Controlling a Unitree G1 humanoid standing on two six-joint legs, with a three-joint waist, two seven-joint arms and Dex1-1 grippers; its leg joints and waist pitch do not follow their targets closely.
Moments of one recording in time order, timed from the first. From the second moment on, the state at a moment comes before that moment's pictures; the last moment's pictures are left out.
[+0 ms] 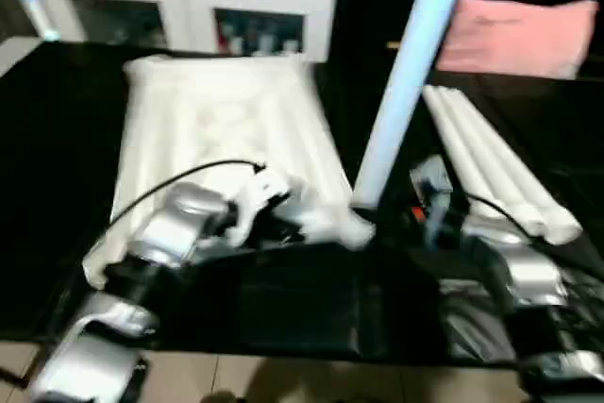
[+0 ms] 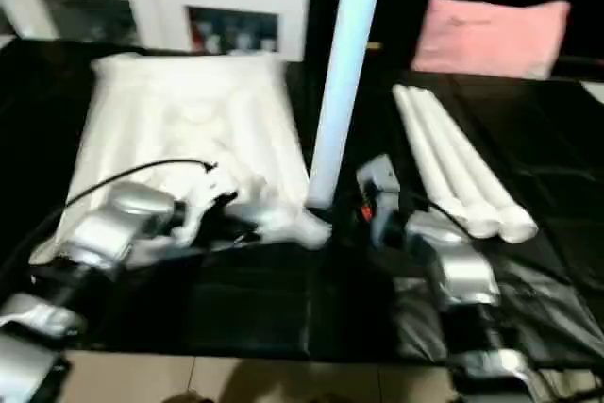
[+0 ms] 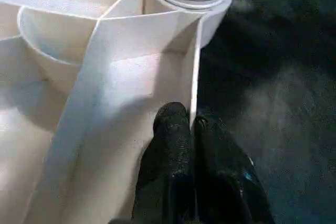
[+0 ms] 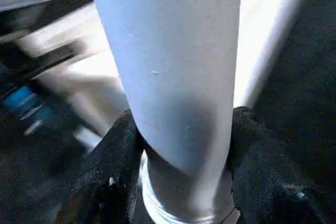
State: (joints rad) left arm -0.64 0.27 -0.27 0.49 0.00 0.51 -1.01; right arm -0.45 -0.23 -0.02 0.43 0.24 0.32 0.78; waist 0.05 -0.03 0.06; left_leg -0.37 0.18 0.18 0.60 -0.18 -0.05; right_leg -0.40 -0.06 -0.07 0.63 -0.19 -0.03
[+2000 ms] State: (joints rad) left arm -0.69 0.70 -0.01 0.45 0.15 0.39 -0.64; right arm -0.29 -0.17 0.11 0.21 0.12 0.33 0.52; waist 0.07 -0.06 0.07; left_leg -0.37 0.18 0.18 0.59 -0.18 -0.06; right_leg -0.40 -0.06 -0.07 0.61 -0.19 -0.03
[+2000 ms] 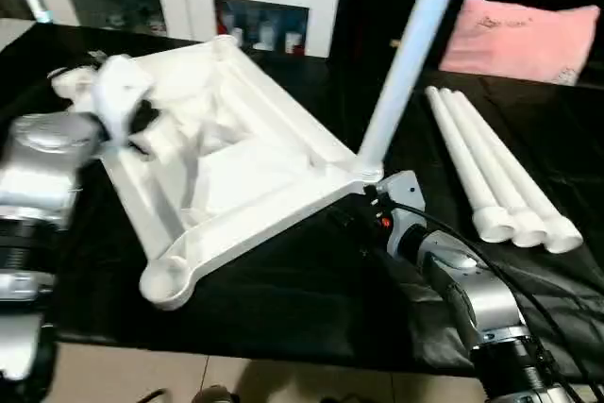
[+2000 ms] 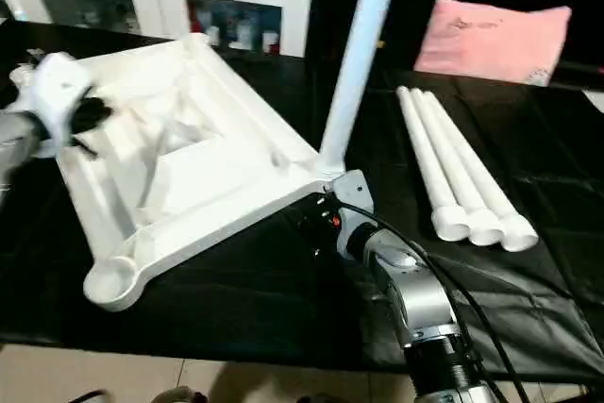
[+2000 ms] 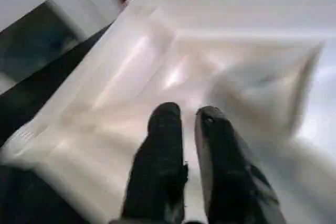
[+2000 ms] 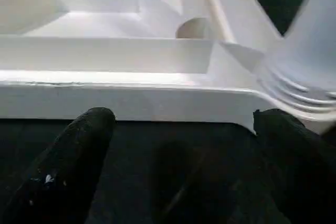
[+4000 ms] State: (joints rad) left arm -0.64 0.38 -0.39 0.41 0.10 0.37 -0.90; right arm -0.67 -0.11 0.10 0.84 -0.01 0.14 0.32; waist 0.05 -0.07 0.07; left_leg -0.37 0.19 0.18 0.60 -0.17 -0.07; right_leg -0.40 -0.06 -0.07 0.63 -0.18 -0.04
